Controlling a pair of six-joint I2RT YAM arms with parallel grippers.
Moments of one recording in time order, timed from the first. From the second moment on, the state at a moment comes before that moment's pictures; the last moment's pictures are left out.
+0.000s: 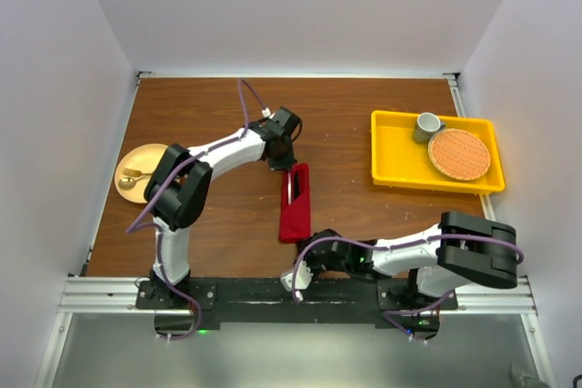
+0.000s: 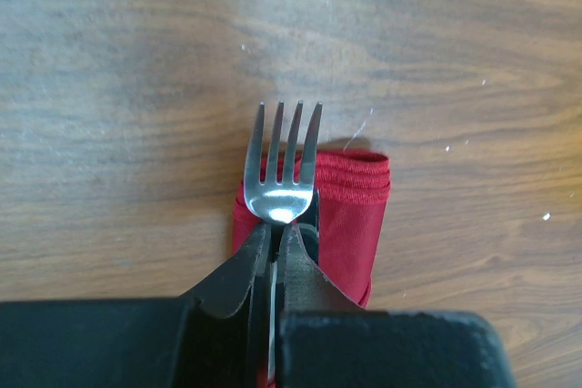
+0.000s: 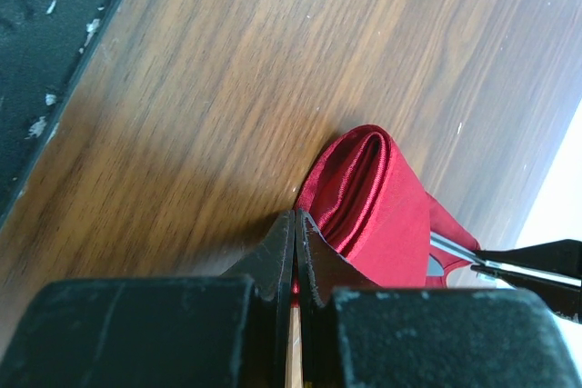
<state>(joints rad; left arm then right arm) -0.63 1.99 1.46 -0.54 -0.10 -0.75 1.28 1.43 0.35 0.39 0.07 -1.12</state>
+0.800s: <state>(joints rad) -0.67 1.92 1.36 -0.56 -0.09 -0.76 1.28 1.47 0.39 0.39 0.09 -1.09</state>
